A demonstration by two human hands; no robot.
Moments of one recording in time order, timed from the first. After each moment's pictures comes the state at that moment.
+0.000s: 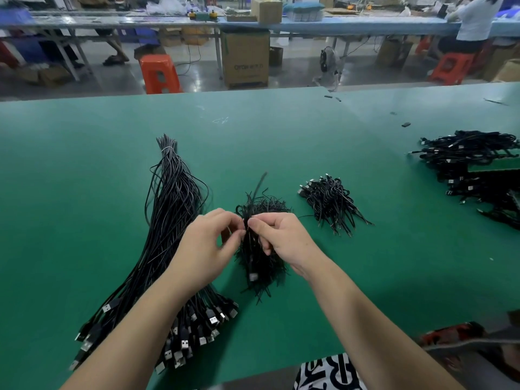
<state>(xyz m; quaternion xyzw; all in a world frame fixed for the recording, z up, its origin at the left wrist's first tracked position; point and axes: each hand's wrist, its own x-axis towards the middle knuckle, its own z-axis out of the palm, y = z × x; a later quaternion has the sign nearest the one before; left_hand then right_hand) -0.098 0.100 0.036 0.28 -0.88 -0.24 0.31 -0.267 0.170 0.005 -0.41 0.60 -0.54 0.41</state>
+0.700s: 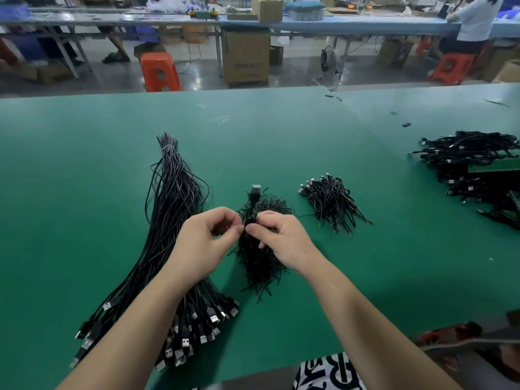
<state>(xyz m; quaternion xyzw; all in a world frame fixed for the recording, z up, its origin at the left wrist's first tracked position) -0.098 0.096 0.038 0.32 -0.80 -0.40 0.31 -0.263 0.175 0.012 -0.49 0.61 -0.52 0.35</state>
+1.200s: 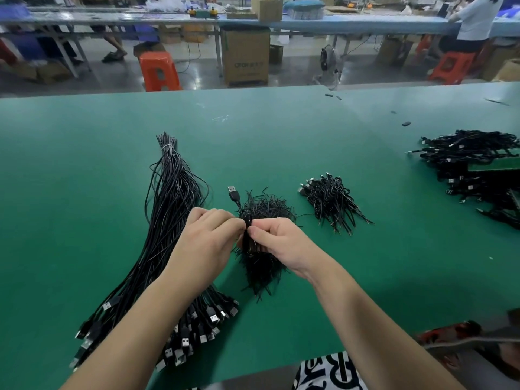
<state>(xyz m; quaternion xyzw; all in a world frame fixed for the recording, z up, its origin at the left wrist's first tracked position) -0.095 0.094 0.024 0.17 -0.91 -0.01 0.37 -0.262 0.180 0.008 -0.46 0.50 -0.53 0.52</state>
